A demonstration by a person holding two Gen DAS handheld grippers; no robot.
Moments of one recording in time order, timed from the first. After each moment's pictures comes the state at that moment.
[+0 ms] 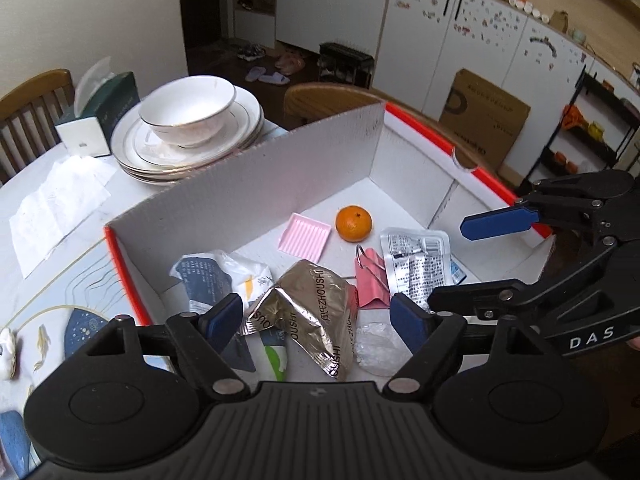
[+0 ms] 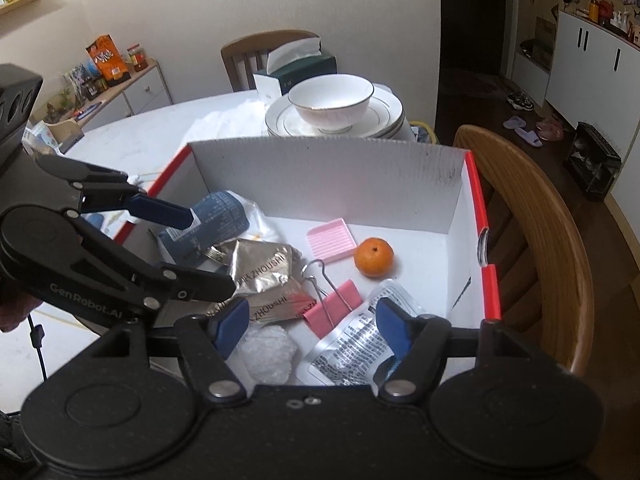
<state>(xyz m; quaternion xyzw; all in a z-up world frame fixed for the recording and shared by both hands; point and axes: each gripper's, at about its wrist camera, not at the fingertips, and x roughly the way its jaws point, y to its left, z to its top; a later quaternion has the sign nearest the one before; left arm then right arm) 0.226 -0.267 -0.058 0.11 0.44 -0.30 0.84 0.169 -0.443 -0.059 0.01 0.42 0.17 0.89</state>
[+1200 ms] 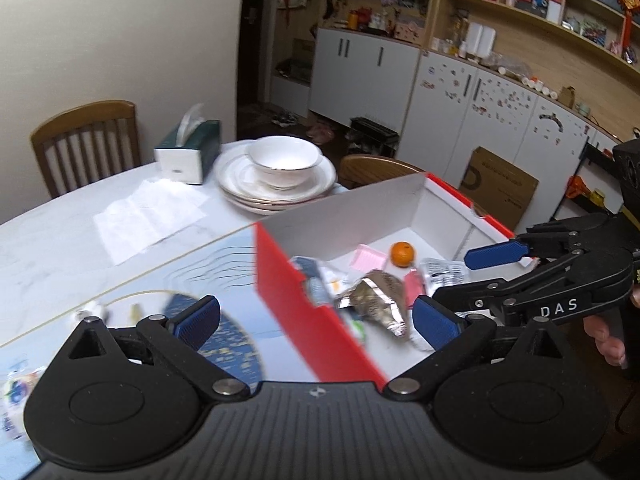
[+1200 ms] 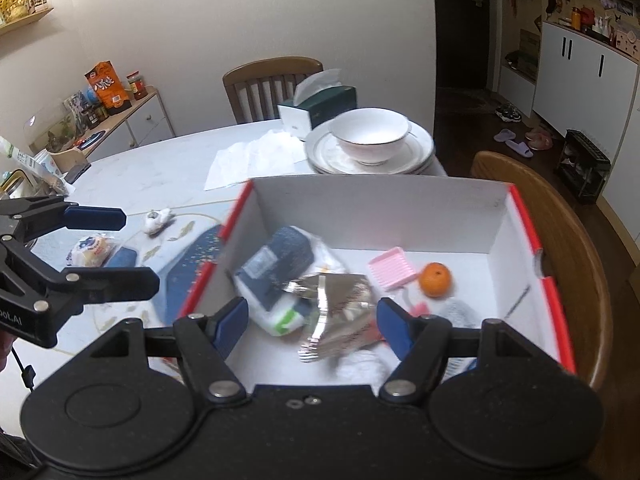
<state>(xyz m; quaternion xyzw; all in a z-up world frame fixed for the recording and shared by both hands) 0.172 -0.131 -0.014 0.05 0.34 -0.27 0.90 0.148 -0.355 -0.031 0.03 0.40 0.14 0.91</state>
